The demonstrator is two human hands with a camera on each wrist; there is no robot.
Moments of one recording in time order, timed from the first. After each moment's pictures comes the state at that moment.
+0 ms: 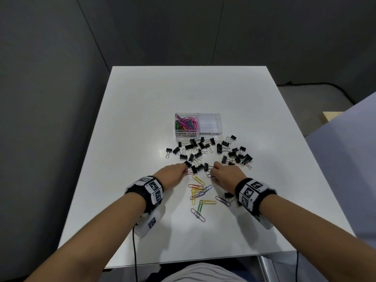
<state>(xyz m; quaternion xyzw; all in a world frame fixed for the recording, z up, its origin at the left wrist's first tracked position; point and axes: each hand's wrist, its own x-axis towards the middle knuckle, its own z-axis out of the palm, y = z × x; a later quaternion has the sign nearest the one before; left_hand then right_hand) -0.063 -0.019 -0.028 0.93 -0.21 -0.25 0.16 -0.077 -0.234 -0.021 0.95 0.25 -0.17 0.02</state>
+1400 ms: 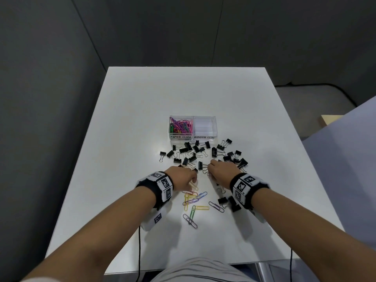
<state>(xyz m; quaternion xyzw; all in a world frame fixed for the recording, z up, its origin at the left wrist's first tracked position) -0.044 -0.064 -0.018 0.90 -0.31 -0.31 0.02 -0.048 -0.244 -0.019 0.94 0.26 -0.20 0.05</state>
